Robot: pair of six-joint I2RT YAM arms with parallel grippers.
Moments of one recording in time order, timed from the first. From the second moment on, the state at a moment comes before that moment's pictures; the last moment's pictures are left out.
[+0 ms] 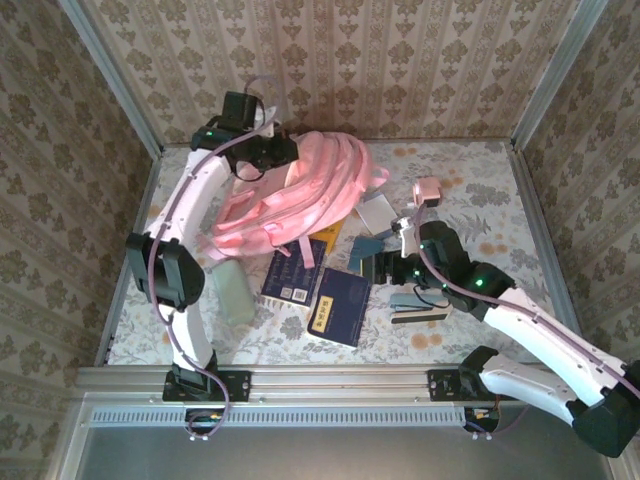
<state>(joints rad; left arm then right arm) -0.36 1.89 1.96 -0.84 0.51 -0.45 0.63 0.94 0.79 -0.46 -0.18 0.51</state>
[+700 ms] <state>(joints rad) -0.49 2.00 1.96 -0.72 0.57 -0.57 0.68 1.61 0.55 0.65 -0.33 0.43</state>
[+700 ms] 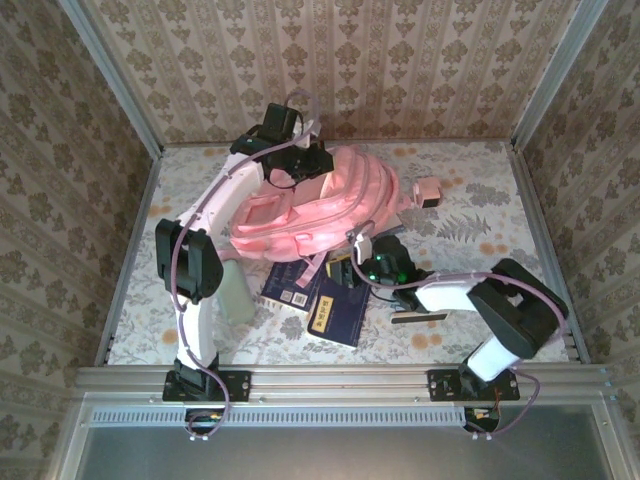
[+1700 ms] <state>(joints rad) -0.49 2.00 1.94 -0.64 0.58 -0.72 0.81 1.88 0.72 0.82 0.04 0.21</state>
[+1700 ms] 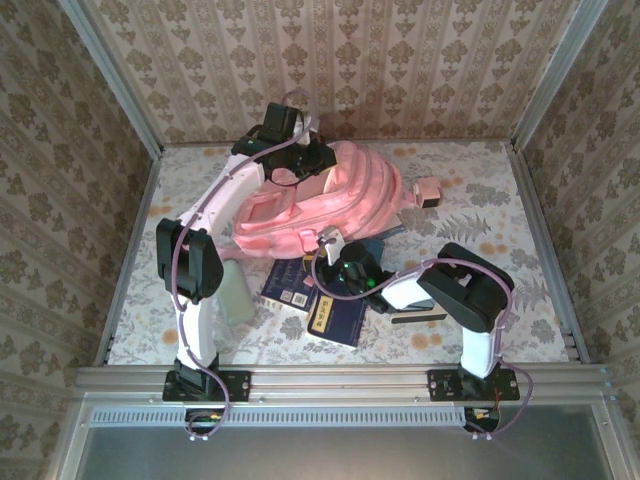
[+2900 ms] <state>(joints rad) -0.41 1.31 0.85 -0.50 0.13 -1.16 0.73 1.93 0.70 0.92 -0.20 0.43</state>
